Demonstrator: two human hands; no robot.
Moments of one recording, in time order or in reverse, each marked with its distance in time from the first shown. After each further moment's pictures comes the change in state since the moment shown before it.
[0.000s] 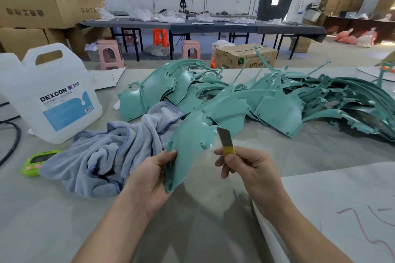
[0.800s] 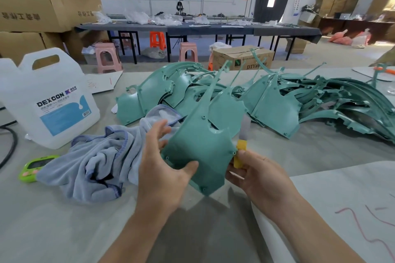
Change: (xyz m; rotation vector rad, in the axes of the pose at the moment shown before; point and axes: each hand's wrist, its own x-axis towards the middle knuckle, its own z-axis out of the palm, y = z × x) left_hand -0.007 -0.023 0.003 1.114 0.246 1.015; right_hand 0.003 -0.006 -0.014 0.396 0.098 0.474
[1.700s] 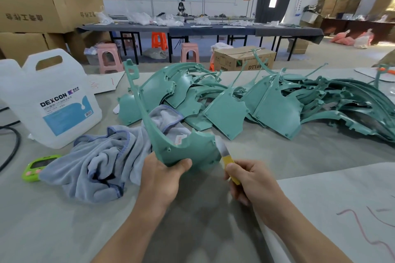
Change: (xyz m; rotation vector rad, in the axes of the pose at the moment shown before) left_hand 0.009 -0.021 0.006 -0.239 -0.022 -0.204; right_hand -0.006 0.014 0.006 -0.636 0.110 -0.118
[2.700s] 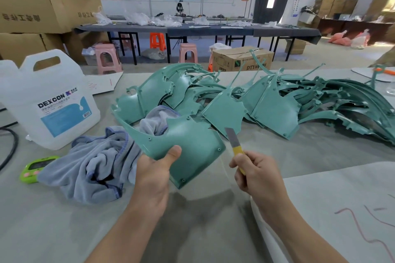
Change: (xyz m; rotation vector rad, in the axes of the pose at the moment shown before) left_hand 0.006 0.007 0.004 -0.470 0.061 -0.240; right_hand 0.006 0.001 -0.004 0.068 0.167 -0.127
